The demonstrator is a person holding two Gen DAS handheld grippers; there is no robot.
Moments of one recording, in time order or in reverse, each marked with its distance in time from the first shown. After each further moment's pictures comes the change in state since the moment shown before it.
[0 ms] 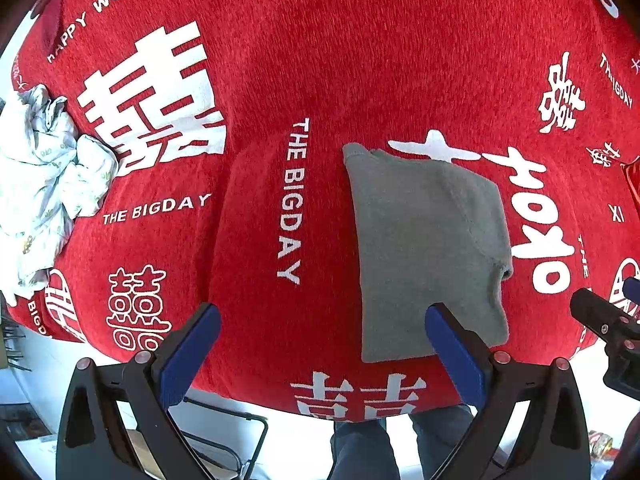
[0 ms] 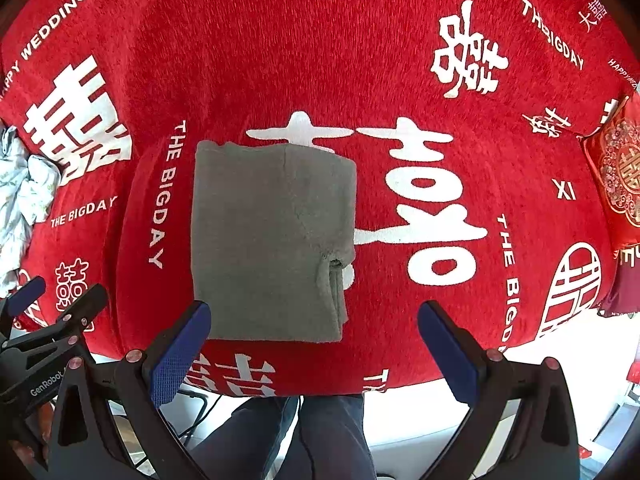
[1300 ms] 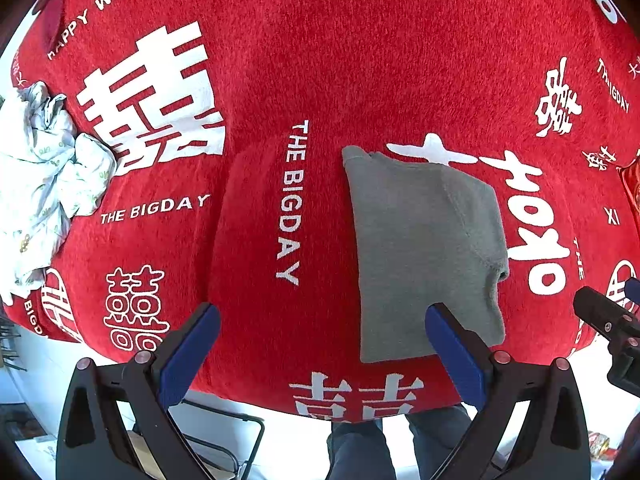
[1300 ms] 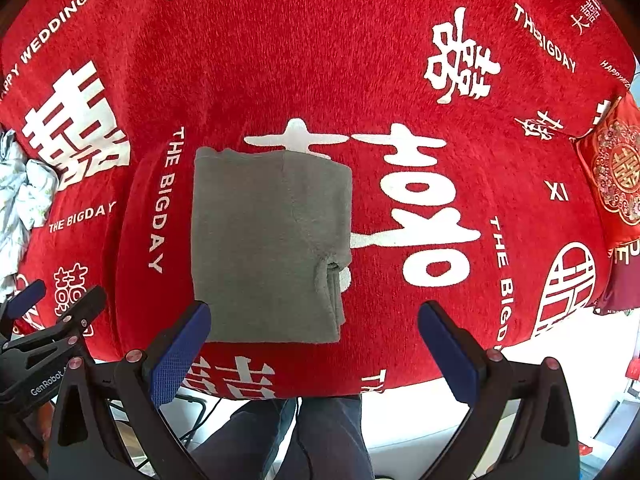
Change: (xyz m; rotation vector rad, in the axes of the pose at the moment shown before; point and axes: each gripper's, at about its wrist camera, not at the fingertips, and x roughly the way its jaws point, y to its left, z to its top) left arm -0.003 0.004 0.000 0.003 -0.005 -0.018; right arm -0.008 -0.001 0.000 0.004 -0.015 -0.014
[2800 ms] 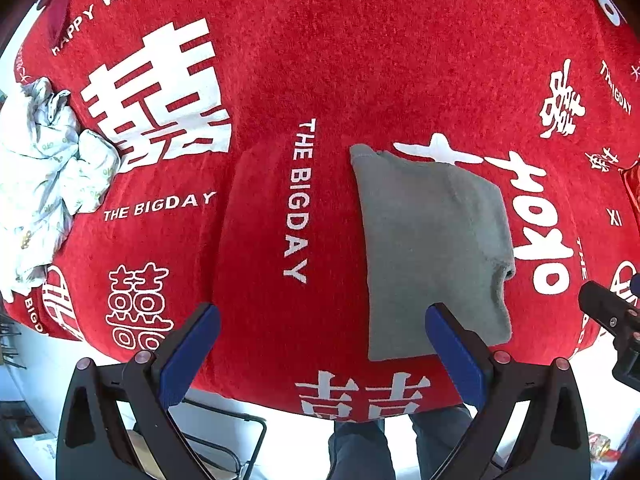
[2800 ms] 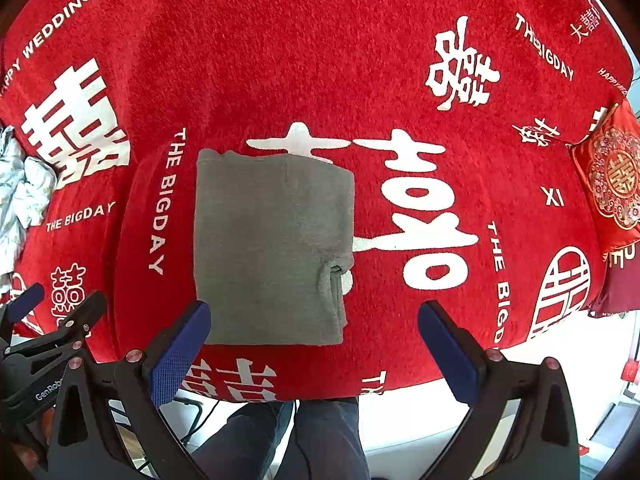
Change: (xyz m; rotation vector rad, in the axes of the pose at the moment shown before) left arm 0.001 0.008 -0.004 -0.018 0.001 0.004; right arm -0.006 0.014 -0.004 0.011 -0.014 -0.032
